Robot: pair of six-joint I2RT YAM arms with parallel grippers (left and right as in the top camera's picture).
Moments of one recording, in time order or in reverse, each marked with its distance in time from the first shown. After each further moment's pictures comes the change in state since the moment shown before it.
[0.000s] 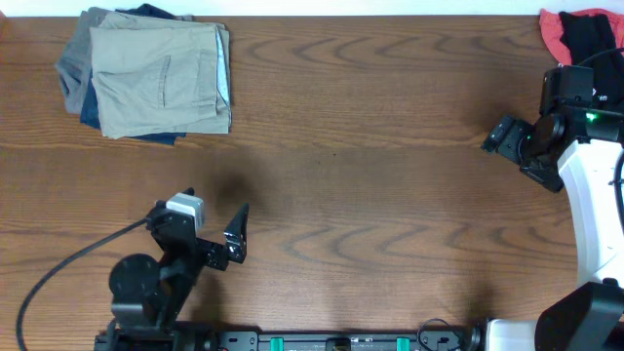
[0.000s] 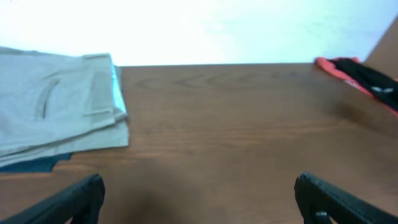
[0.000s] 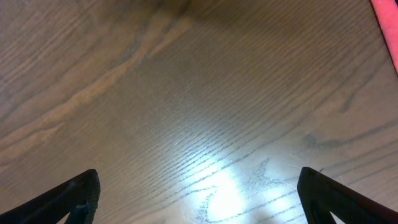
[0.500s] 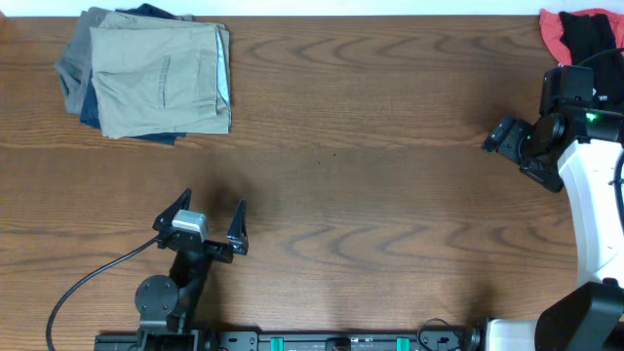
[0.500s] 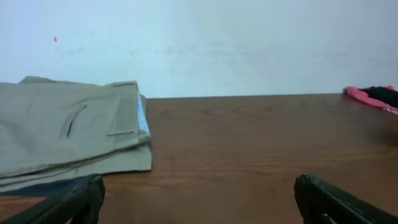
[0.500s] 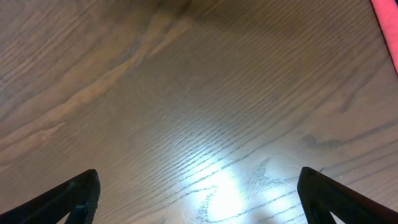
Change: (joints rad) left arm 0.008 -0.238 -0.386 0.371 -0.089 0.000; right arm 0.000 0.000 0.000 0.000 0.000 0.000
